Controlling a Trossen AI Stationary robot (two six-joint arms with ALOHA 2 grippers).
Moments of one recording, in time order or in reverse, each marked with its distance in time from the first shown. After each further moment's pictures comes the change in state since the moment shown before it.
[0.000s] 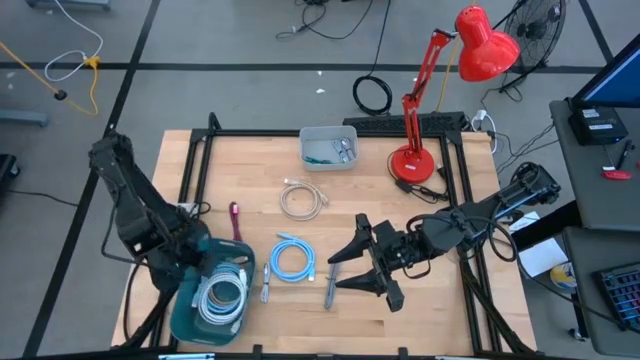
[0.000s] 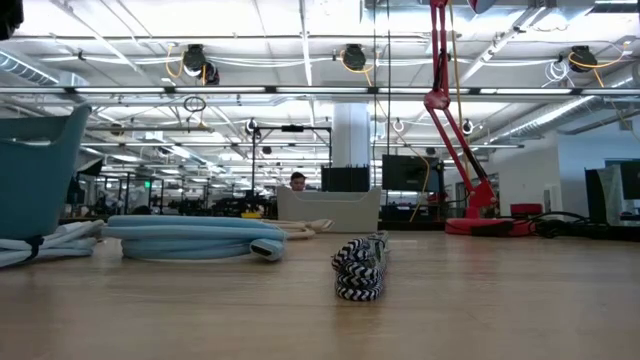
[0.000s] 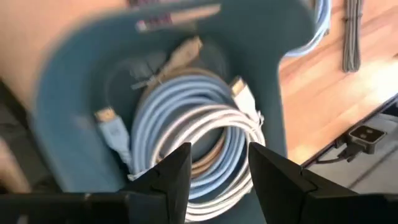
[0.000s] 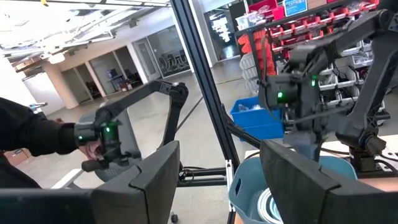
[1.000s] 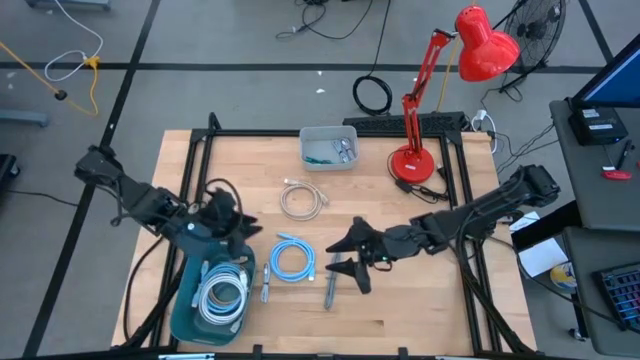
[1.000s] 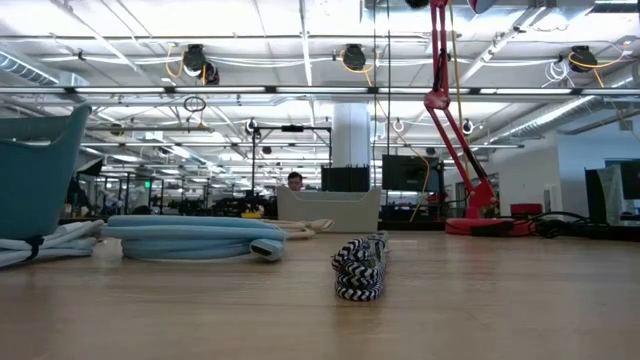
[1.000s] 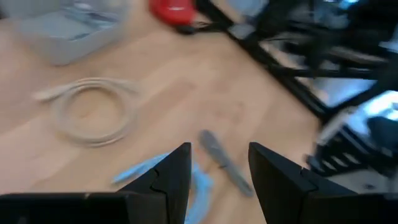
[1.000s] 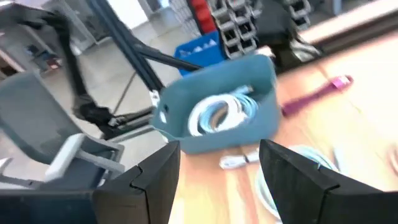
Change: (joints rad) left arm 0.404 0.123 0.295 0.298 -0.374 1.012; right arm -0.093 0.001 -0.377 0.061 0.075 0.208
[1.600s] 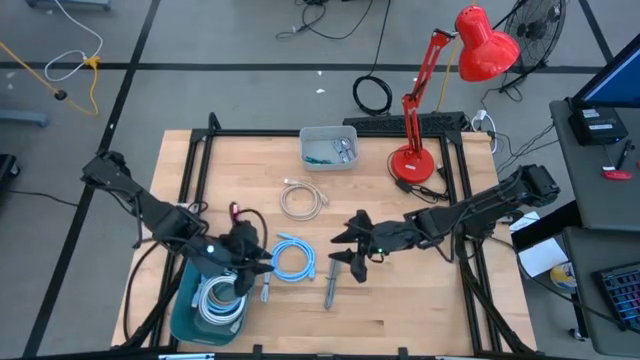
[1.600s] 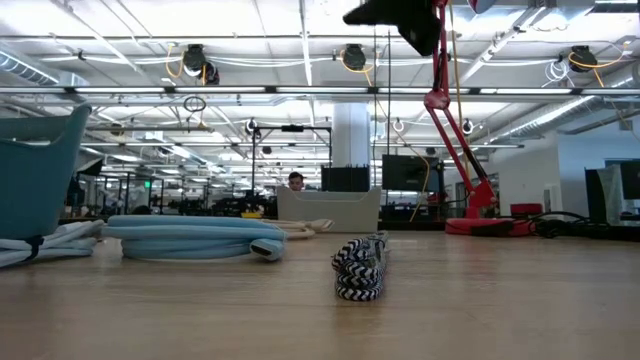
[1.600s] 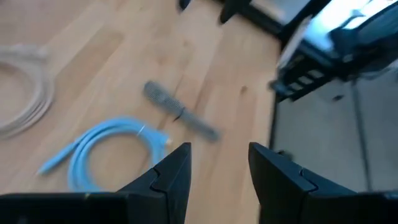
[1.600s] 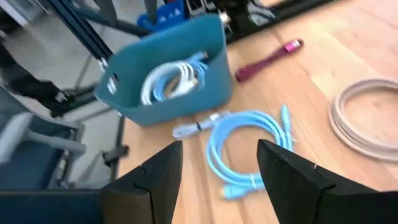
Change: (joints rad) left arm -0.032 0.157 0.000 0.179 0.255 0.200; right arm -0.063 0.000 -0.054 -0.124 -0.001 0.003
